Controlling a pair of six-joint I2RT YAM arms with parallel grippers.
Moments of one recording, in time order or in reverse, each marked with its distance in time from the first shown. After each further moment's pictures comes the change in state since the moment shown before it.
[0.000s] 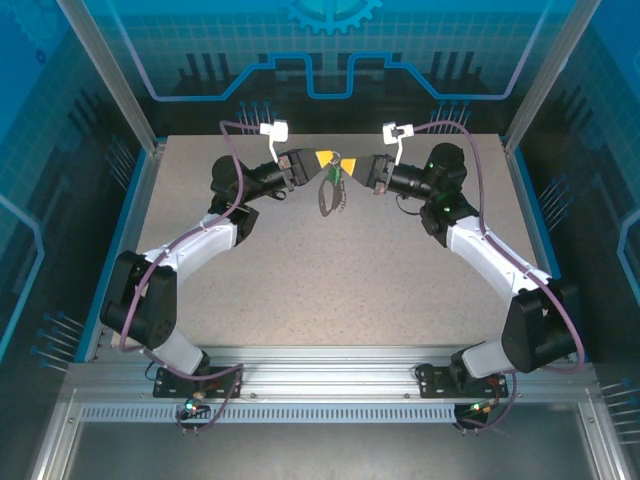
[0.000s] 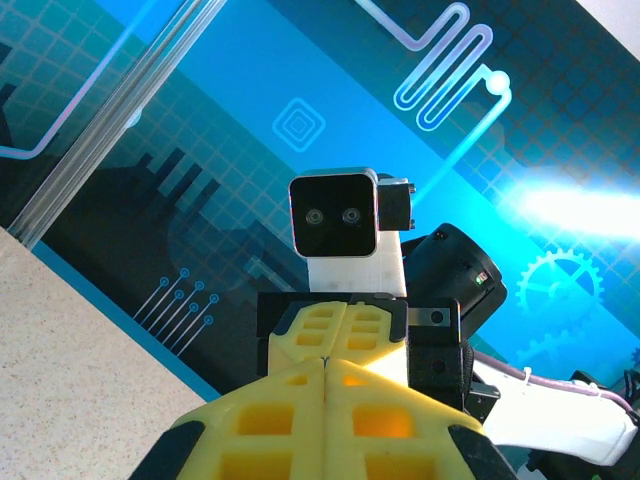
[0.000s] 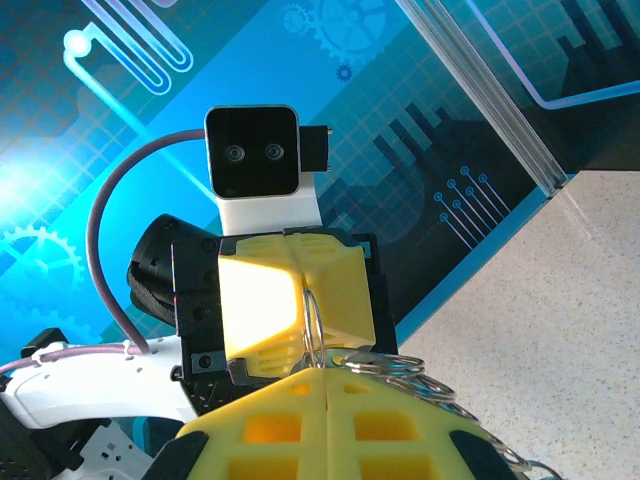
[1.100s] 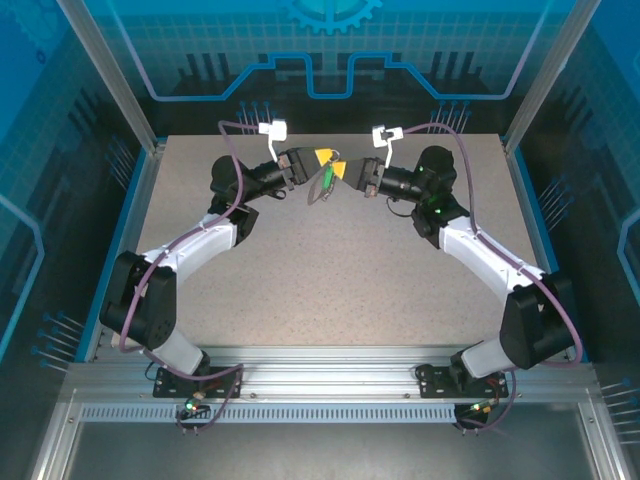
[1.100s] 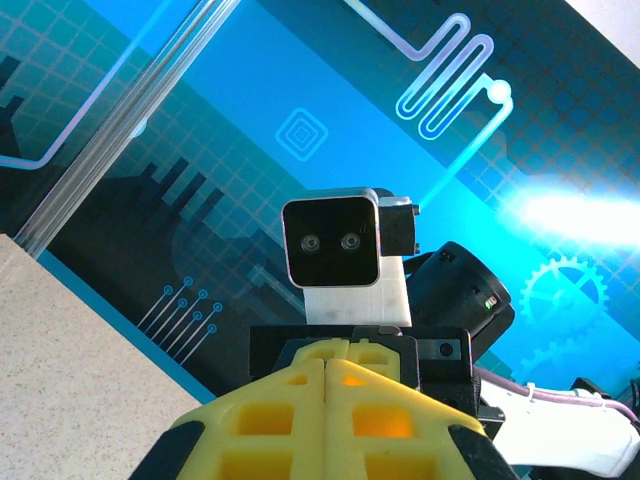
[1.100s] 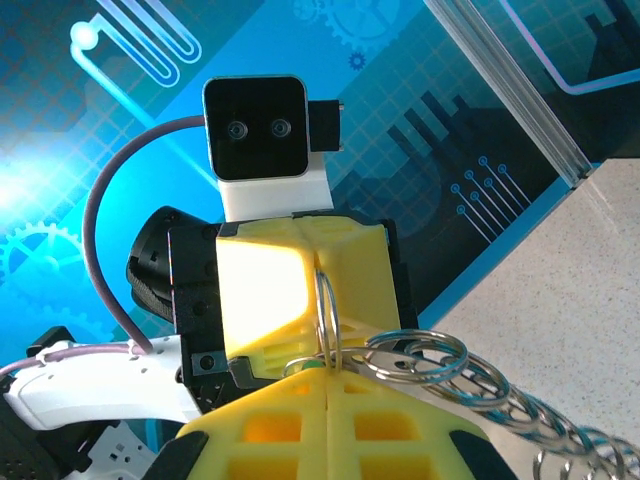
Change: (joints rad) left arm -0.002 -0.003 0.000 0.000 -0.023 0.004; right arm 0.056 0.027 -0.001 0.044 0.031 0.029
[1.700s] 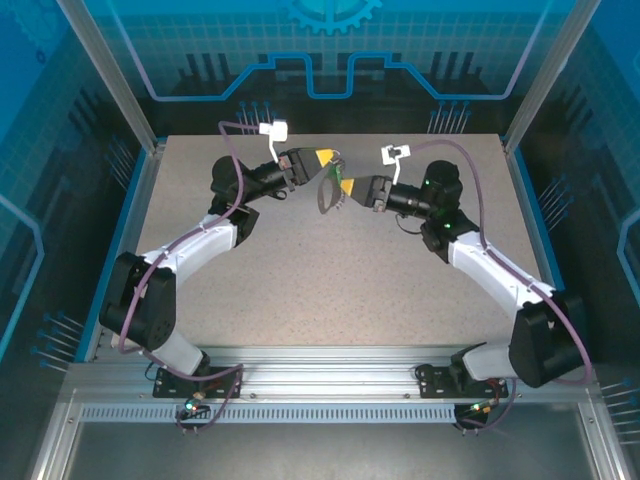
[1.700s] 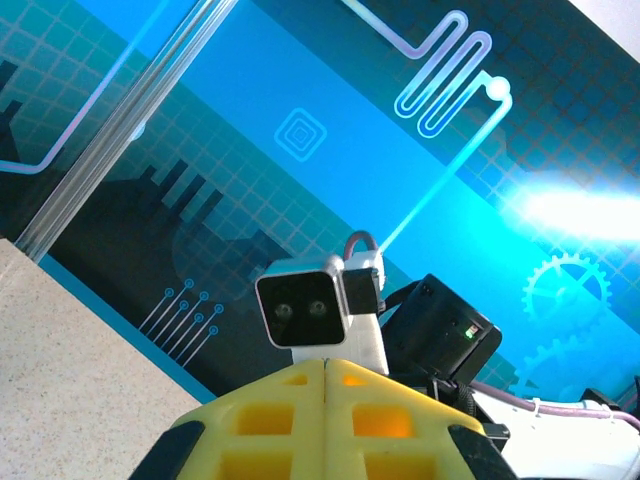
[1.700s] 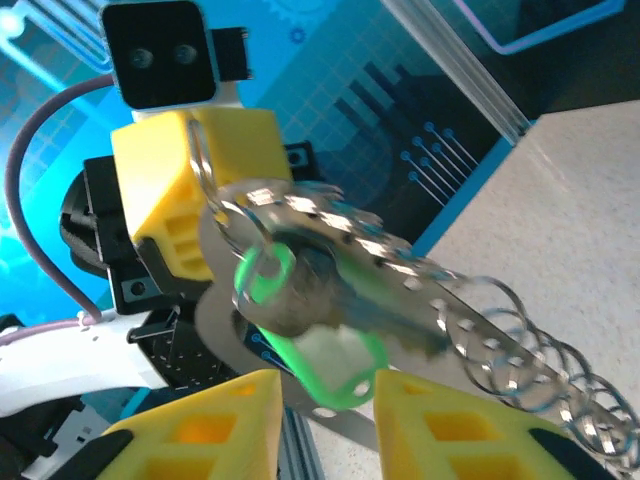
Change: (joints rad) left arm -0.006 -0.005 0.000 -0.005 -0.003 0.018; right arm -0.043 -0.123 -0.156 -0.126 0.033 -0.058
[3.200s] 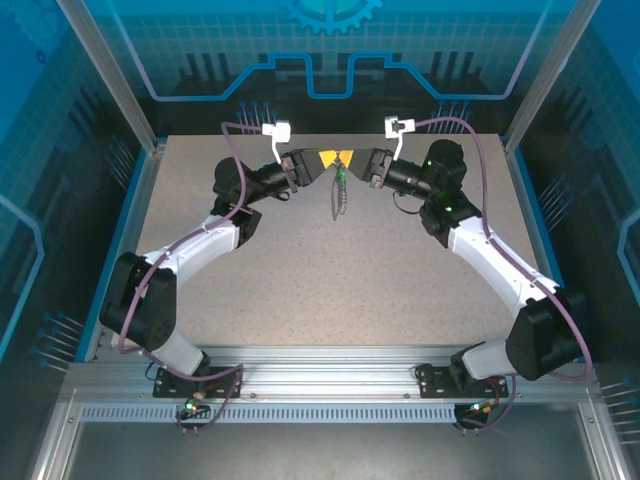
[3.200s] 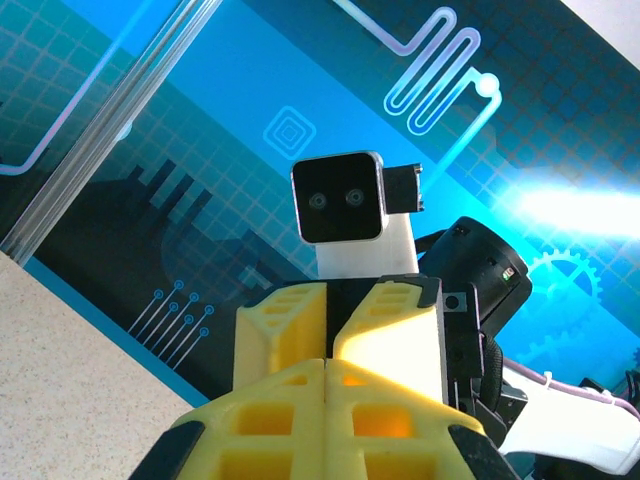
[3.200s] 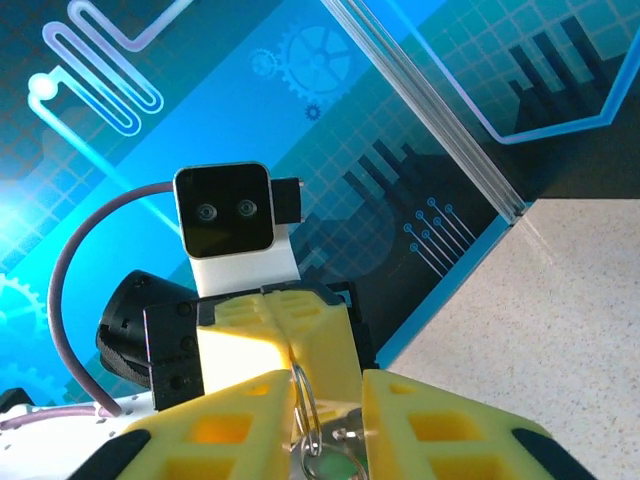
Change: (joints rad) left arm -0.020 0.000 0.000 0.014 -0.009 -0.001; right arm 0.026 0.059 0.208 -0.032 0.092 0.007
